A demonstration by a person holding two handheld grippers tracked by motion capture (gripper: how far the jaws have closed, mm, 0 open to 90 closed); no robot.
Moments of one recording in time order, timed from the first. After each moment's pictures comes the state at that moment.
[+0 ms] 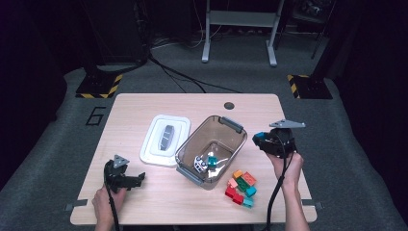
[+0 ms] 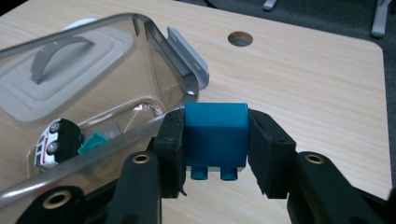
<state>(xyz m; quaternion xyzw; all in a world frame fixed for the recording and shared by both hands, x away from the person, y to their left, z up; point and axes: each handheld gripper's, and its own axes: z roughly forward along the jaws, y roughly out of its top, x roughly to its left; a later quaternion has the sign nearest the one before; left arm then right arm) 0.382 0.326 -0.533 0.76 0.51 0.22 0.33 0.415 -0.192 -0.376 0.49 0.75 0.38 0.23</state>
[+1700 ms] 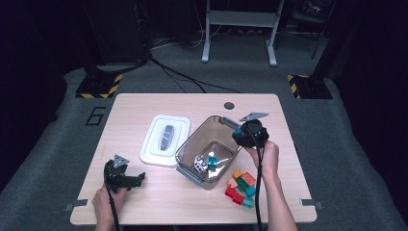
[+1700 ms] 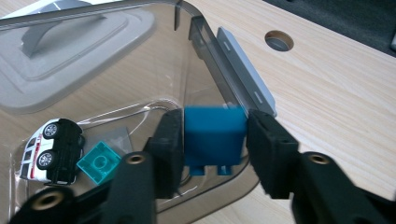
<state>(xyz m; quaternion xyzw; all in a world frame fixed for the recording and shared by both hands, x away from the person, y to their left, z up) 0.382 0.326 -0.533 0.76 0.51 0.22 0.33 0.455 -0.128 -0.390 0.44 0.81 0.32 0.22</state>
